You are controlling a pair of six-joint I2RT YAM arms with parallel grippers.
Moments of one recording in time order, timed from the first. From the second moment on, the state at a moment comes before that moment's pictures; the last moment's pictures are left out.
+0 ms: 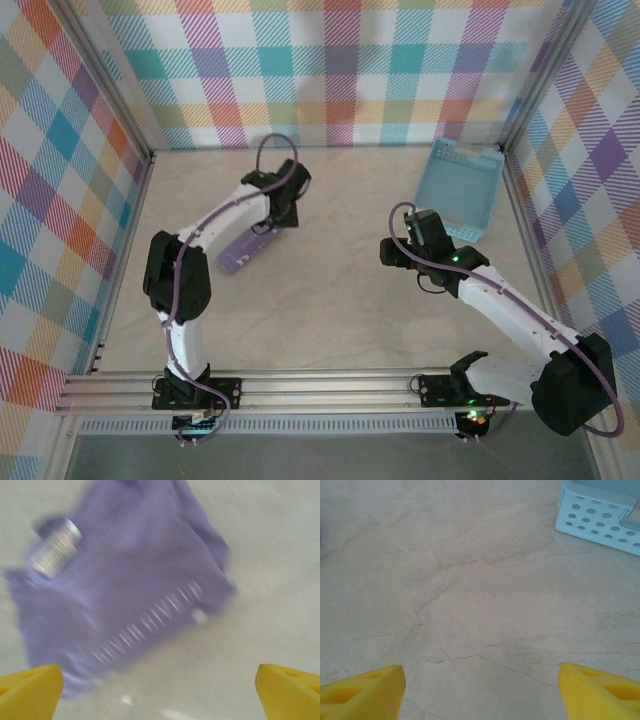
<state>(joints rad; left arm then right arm) -0.54 1.88 1.60 -1.04 -0.44 -0.66 0.51 1.14 0.85 -0.55 0.15 0.41</state>
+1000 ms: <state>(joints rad) -0.03 2.06 1.59 -0.88 -0.38 -0.78 0.51 1.15 0.80 -0.55 0.14 0.42</state>
